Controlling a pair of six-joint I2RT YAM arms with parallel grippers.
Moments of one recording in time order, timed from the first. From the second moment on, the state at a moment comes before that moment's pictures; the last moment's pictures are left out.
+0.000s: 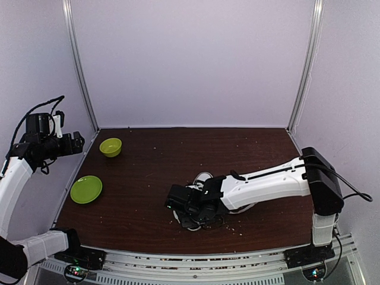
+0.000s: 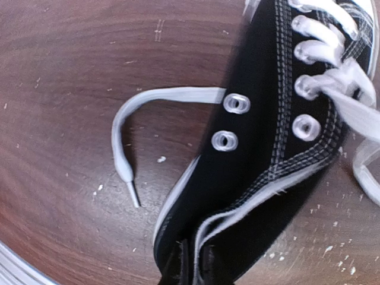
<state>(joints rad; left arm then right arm) 0.09 0.90 0.96 -0.60 0.03 -0.10 1.29 2.00 1.45 -0.71 0.31 1.06</state>
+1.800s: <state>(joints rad) 0.09 0.97 0.97 -0.61 0.06 -0.09 1.22 1.50 0.93 -0.31 0.25 1.03</state>
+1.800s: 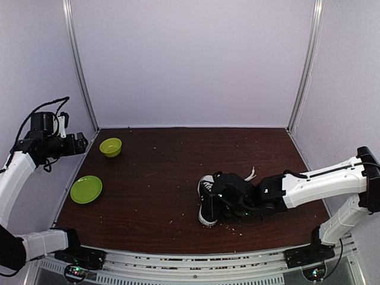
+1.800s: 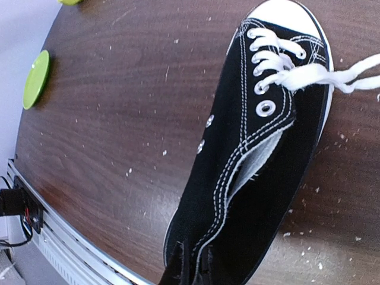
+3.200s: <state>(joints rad) -0.06 0.86 1.04 -0.53 0.02 -0.01 0.68 1.73 1.09 -0.47 0.40 0.87</state>
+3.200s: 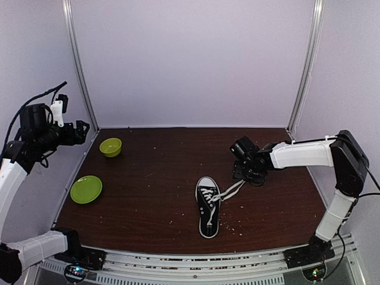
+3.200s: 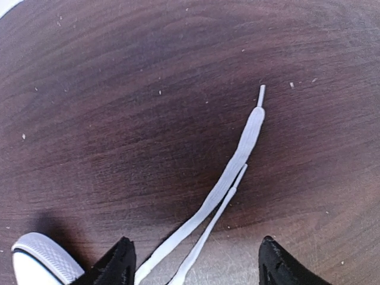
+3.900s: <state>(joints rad) -0.06 0.88 1.04 -0.53 0.03 -0.01 0.68 1.91 1.24 -0.49 0.34 0.95</state>
